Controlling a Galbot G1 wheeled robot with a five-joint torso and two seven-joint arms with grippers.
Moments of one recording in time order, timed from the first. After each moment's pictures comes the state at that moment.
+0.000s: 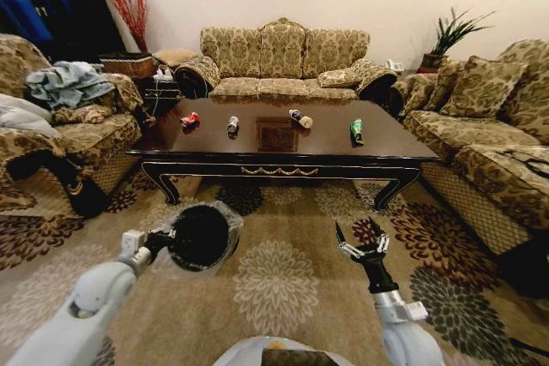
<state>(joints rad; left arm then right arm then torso) 1.59 -0.84 -0.88 -2.09 -0.62 0.62 0.06 -1.68 1.32 0.61 2.07 0.22 0.43 -0.18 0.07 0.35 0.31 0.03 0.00</state>
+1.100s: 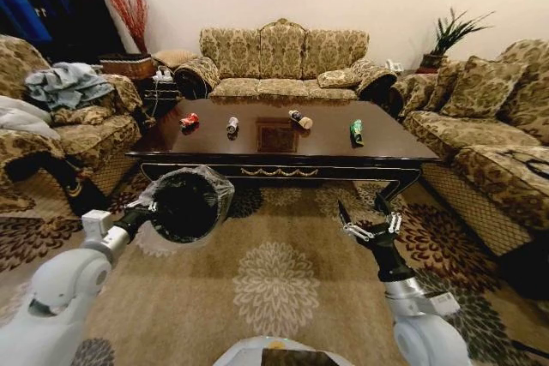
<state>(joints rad) 1.54 -0.98 -0.98 -2.19 -0.61 0.49 0.04 -1.71 1.29 0.61 2.31 0.29 0.30 -0.16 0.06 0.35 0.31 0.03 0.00</state>
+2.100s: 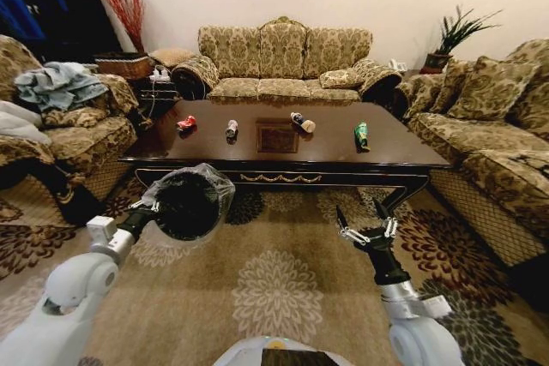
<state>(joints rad) 1.56 -0.95 -0.96 -2.10 -0.60 0.35 0.10 -1.71 1.31 0.60 2.26 0.27 0.32 -0.16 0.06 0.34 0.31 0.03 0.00</state>
